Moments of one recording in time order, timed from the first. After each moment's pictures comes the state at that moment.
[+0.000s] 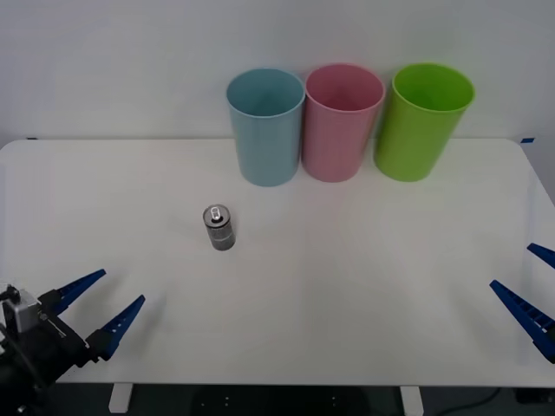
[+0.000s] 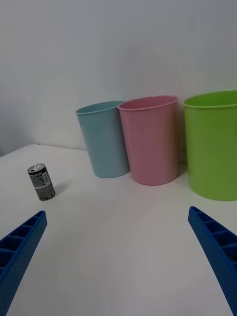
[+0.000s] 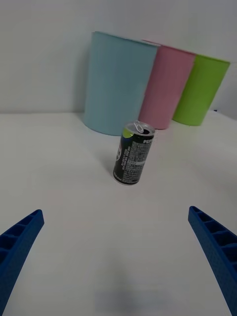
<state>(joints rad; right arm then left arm) 0.35 -0.40 -0.52 -1.66 0.96 -1.22 0.00 0.27 0.34 0.29 -1.47 -1.04 -1.01 -0.16</state>
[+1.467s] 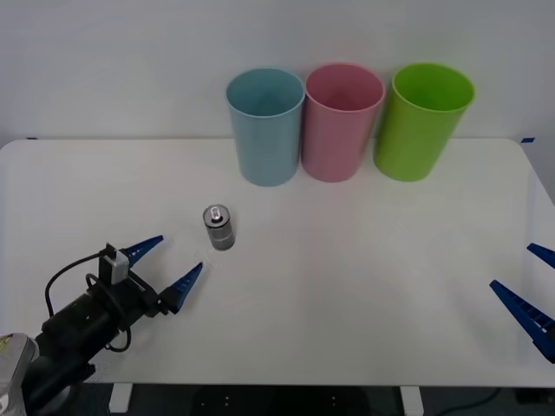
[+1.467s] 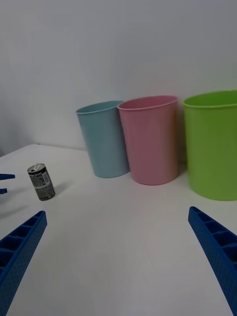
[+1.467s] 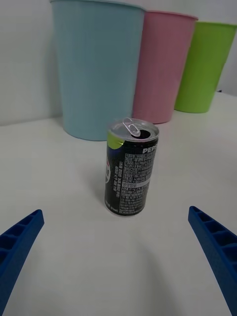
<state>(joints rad) 0.35 -0.40 -0.52 -1.66 0.96 -1.22 0.00 -0.05 0.20 0.27 -1.19 -1.24 -0.96 -0.32</state>
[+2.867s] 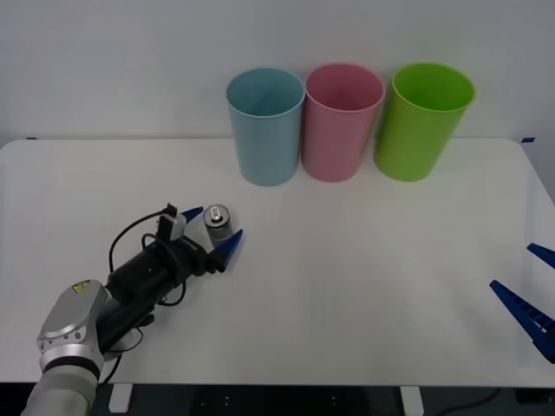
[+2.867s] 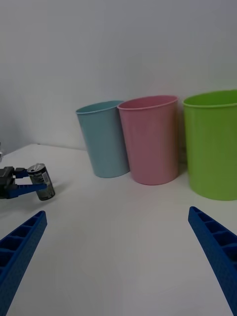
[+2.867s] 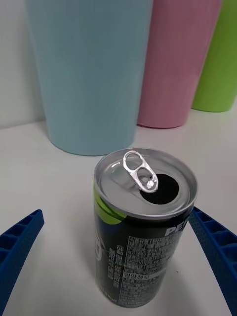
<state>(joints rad) 0.35 -0.40 -0.52 -1.66 0.96 -1.22 0.00 -0.31 0.10 0.25 -0.96 -1.34 -0.79 -0.37</state>
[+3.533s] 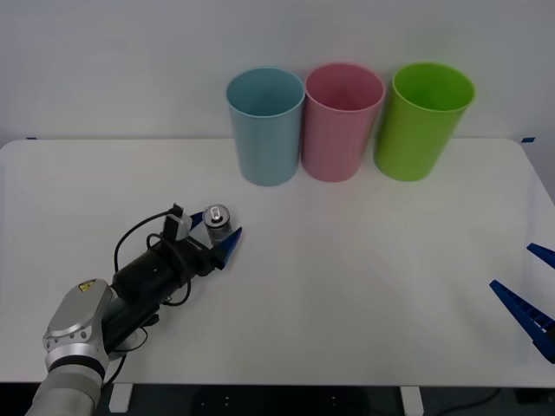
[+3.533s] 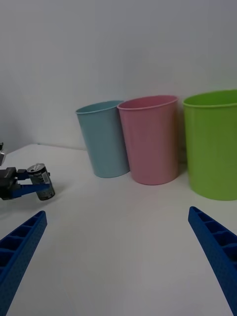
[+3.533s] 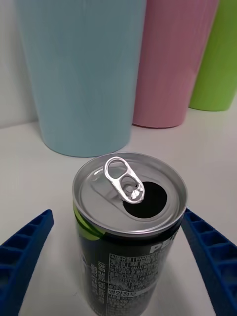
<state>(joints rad) 0.35 -0.40 -0.52 -1.66 0.96 -1.22 0.00 -0.31 0.09 0.24 -0.96 -1.35 -0.77 -0.38</state>
